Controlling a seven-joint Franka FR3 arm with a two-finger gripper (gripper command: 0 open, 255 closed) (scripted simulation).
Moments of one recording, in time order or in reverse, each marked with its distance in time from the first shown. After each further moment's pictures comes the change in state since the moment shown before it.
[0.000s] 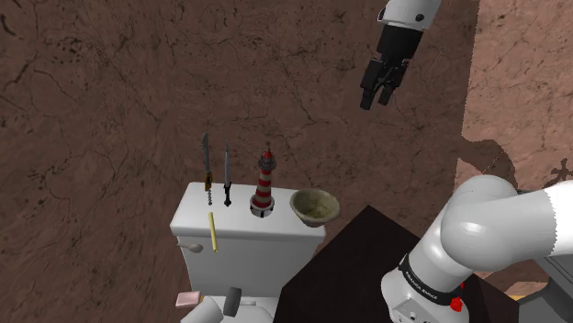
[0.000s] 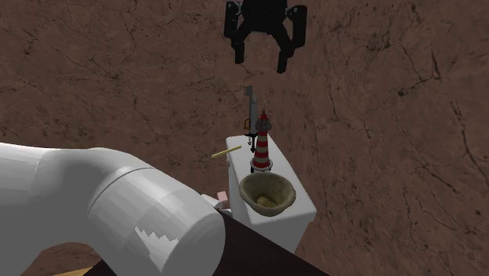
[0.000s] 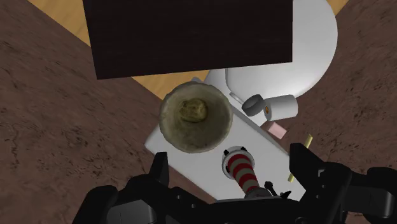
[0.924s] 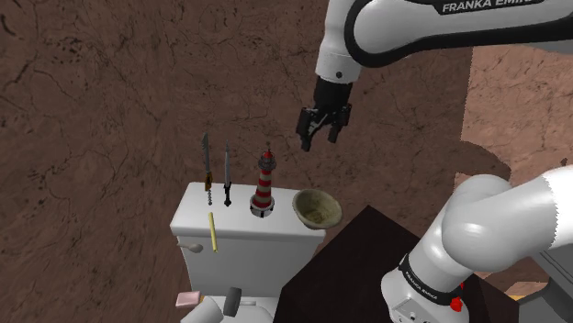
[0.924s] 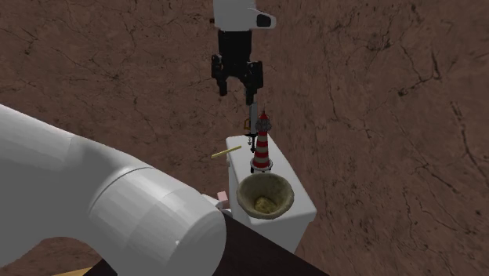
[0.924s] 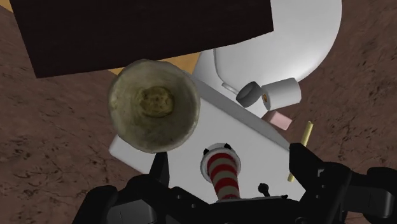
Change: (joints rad) arm 0.027 0.184 0.230 -0.152 0.100 0.335 0.284
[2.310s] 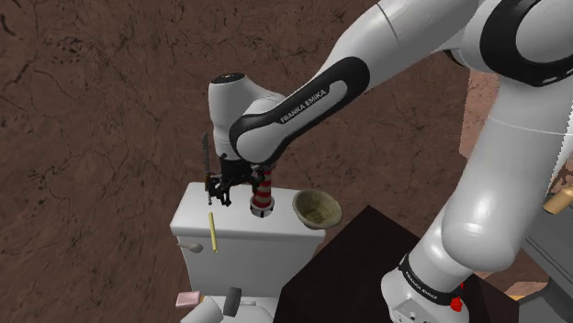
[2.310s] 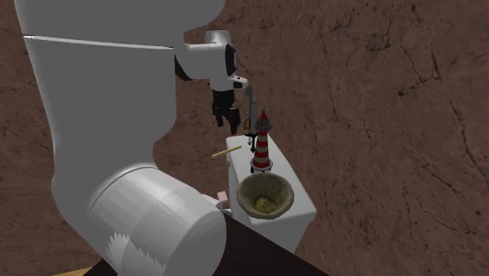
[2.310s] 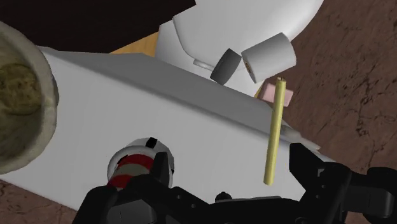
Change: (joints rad) arm 0.004 0.814 0.261 0.270 -0.288 0.457 0.640
